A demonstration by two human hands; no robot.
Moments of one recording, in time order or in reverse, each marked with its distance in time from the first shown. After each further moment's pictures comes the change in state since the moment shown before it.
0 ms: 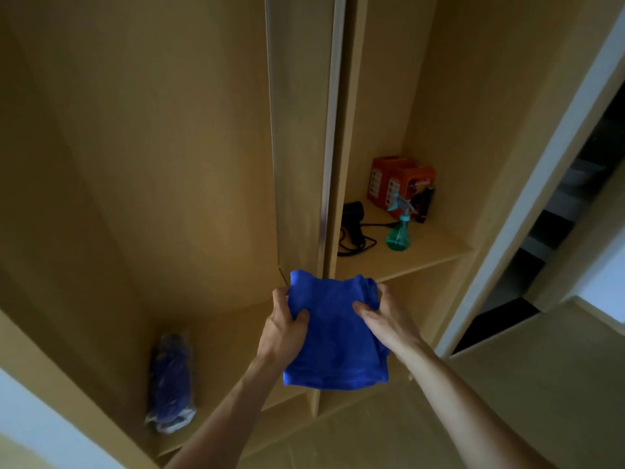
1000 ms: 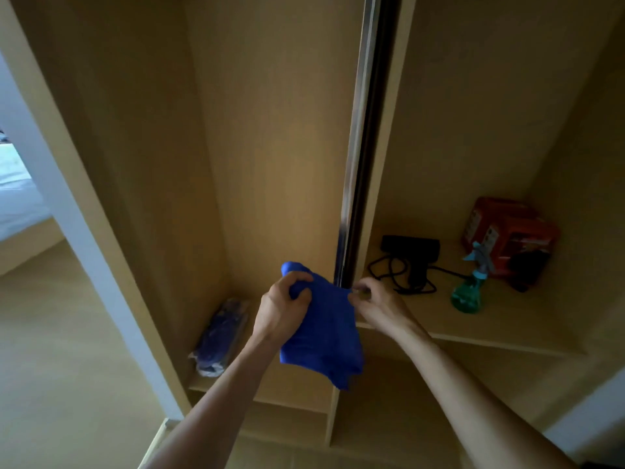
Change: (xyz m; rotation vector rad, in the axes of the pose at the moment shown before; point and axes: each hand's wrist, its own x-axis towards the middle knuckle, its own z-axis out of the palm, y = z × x) left_hand 0.009 0.072 0.057 0.064 0.543 -0.108; right_hand 0.123 -0.021 -0.043 -0.288 -0.458 -0.487
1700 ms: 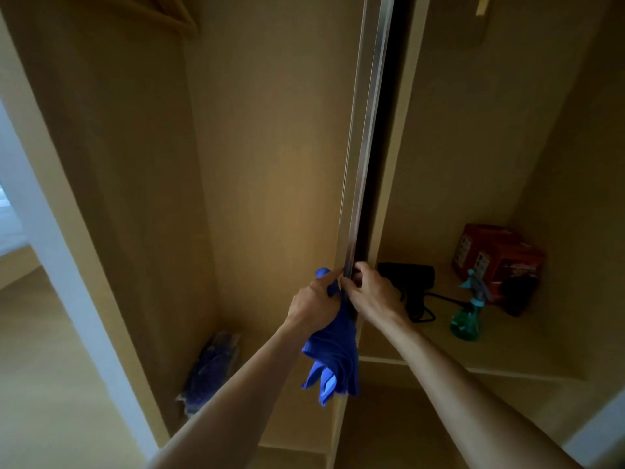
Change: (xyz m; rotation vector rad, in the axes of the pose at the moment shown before) left_hand 0.066 0.056 0.006 0.363 -0.265 0.143; right_hand 0.042 -0.070 -0.015 -0.070 0.204 -0.019
